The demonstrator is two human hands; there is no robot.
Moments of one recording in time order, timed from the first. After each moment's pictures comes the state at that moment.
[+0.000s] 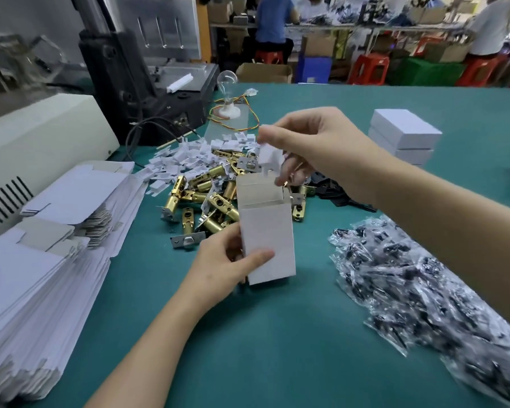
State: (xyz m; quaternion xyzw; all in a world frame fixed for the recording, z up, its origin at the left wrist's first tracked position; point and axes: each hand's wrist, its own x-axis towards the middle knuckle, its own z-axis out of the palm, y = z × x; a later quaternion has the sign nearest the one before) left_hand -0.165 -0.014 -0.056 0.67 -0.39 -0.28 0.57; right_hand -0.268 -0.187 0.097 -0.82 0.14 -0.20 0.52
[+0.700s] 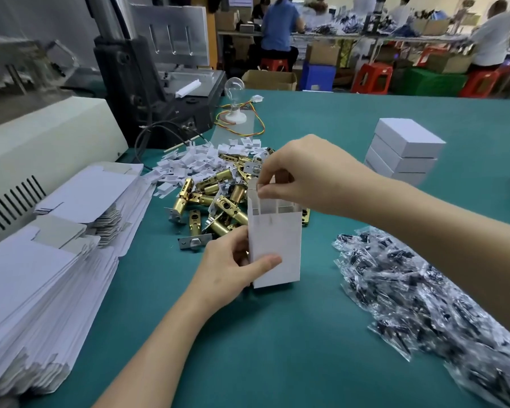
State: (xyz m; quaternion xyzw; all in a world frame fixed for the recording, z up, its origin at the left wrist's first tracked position) left_hand -0.165 -0.010 -0.058 0.68 -0.41 -0.25 0.55; right_hand -0.258 -0.167 0.096 -0.98 0.08 -0.13 0.08
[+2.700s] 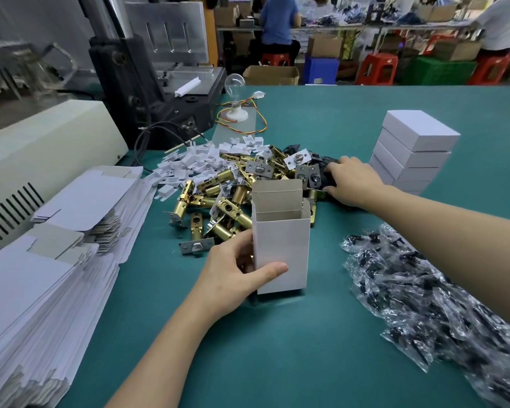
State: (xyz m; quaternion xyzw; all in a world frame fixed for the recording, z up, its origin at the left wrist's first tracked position) left_hand -0.160 -0.012 -0.060 0.68 -0.44 -0.26 0.52; right_hand -0.240 -0.321 -0.013 -0.94 0.34 -0.02 -0.06
